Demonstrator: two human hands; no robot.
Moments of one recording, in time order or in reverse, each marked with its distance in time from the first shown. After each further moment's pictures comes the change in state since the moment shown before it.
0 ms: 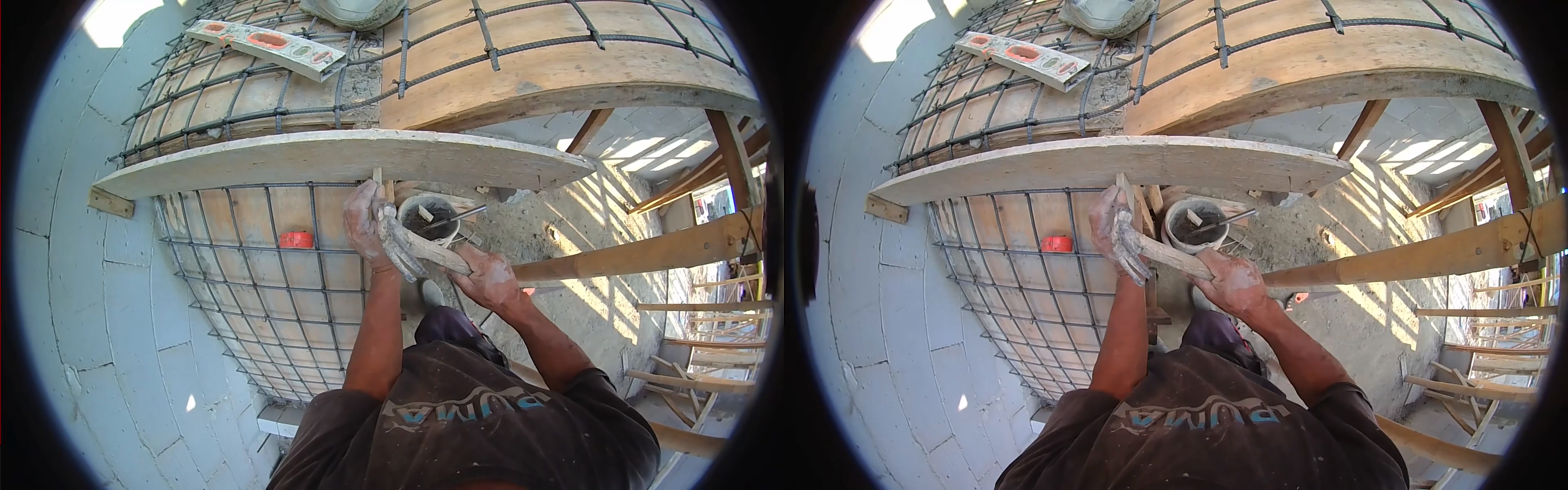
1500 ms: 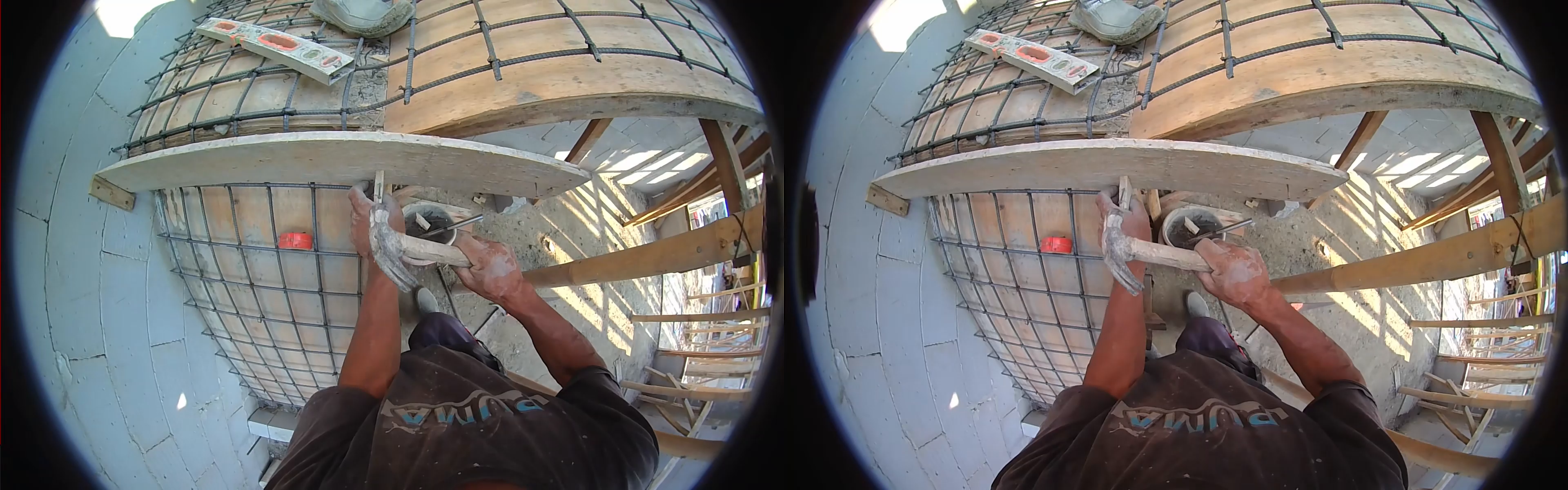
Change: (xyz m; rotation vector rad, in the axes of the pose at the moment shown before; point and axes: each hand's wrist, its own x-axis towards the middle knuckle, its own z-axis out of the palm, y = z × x) left_hand 0.022 0.025 0.006 0.577 -0.355 -0.530; right_hand 0.015 -0.004 -0.023 -0.206 0.068 -0.149
